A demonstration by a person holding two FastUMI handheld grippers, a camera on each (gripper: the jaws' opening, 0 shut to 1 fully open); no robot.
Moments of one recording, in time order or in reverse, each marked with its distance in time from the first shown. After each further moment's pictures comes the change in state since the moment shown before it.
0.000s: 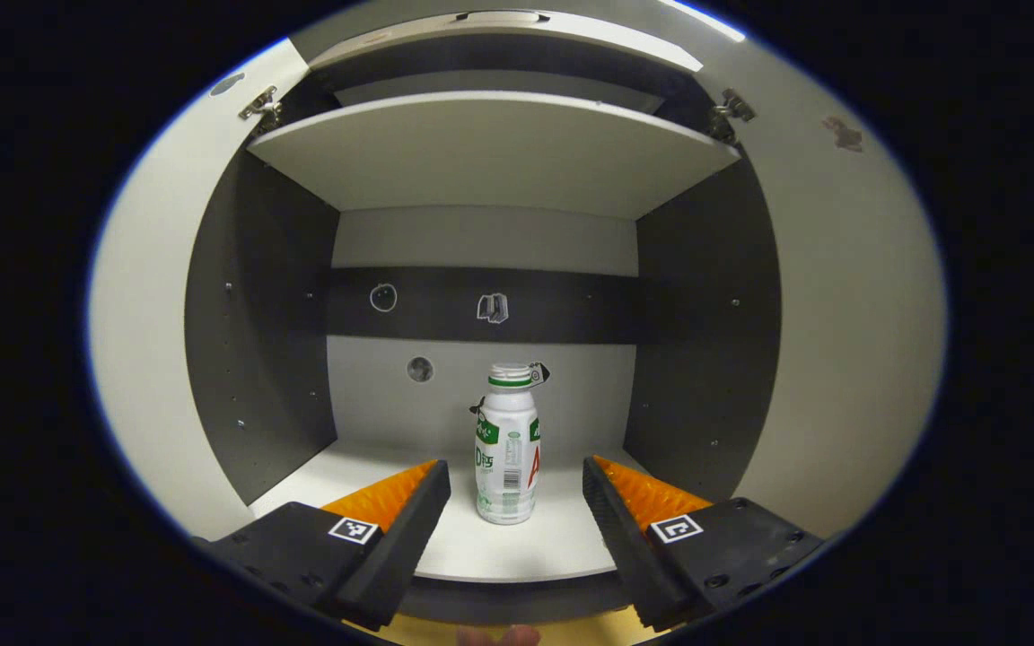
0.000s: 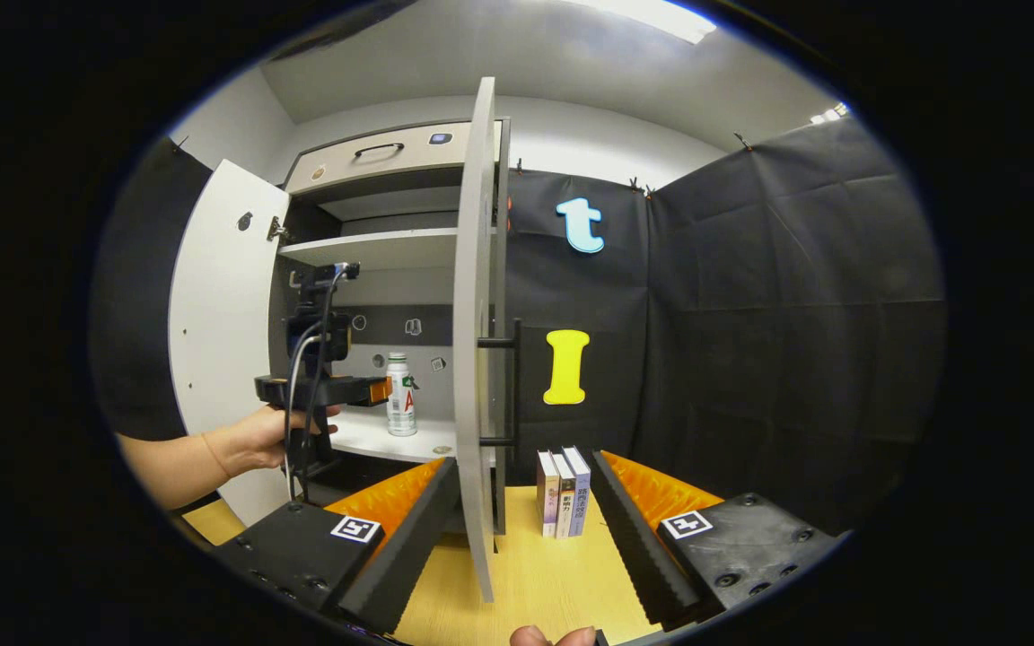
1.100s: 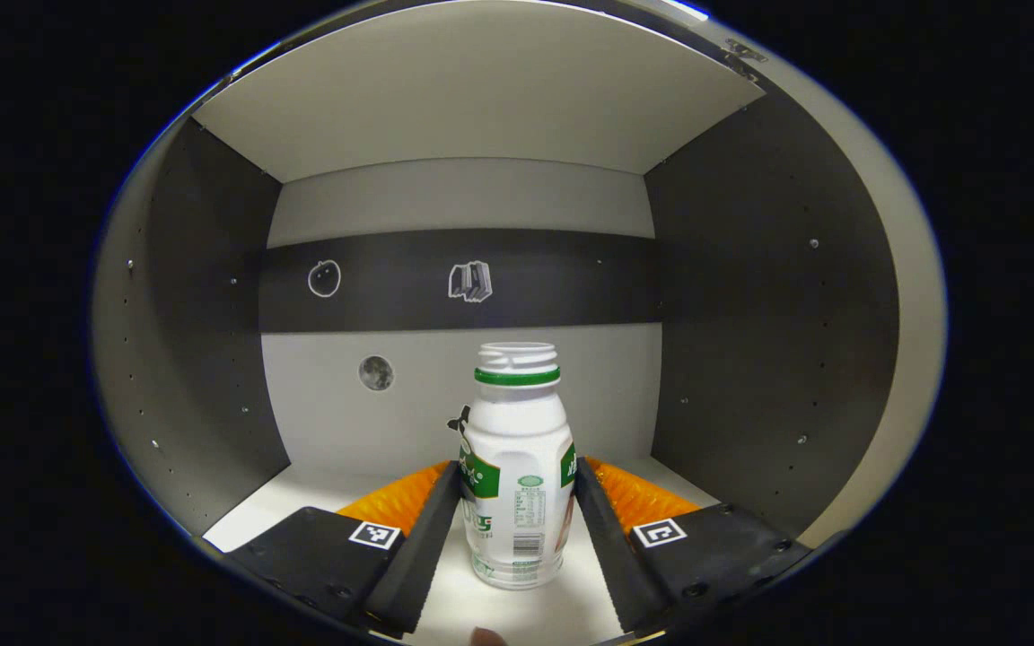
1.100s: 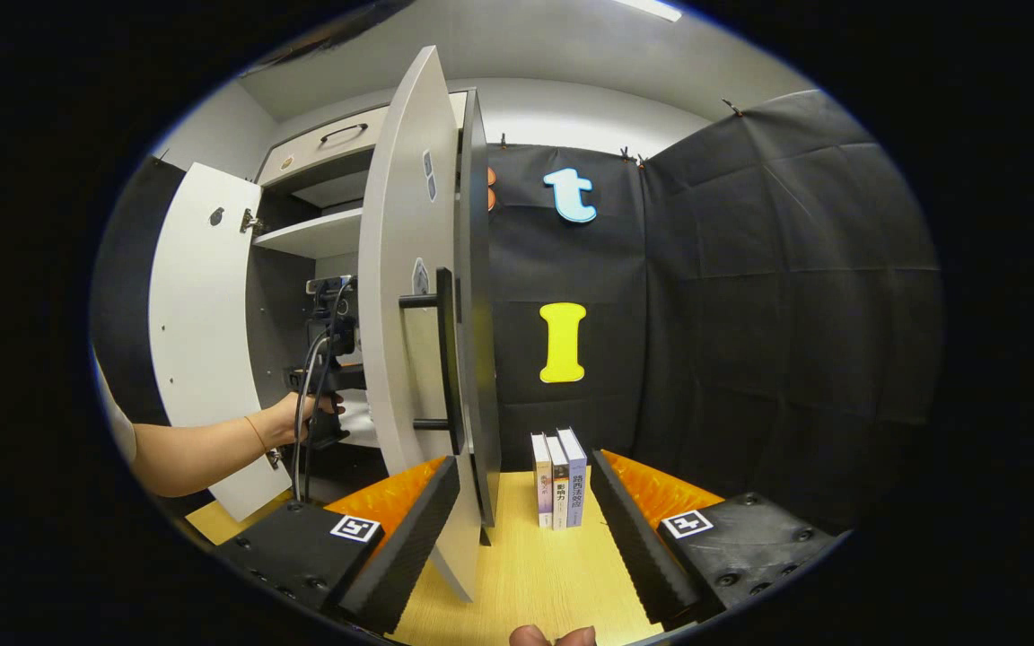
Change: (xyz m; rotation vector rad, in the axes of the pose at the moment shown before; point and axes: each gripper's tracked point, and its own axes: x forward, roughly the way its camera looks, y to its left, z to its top) left arm 0.096 0.007 -0.007 0.075 -0.027 -0.072; right arm 0.042 -0.025 -0.027 0.037 0.061 0.030
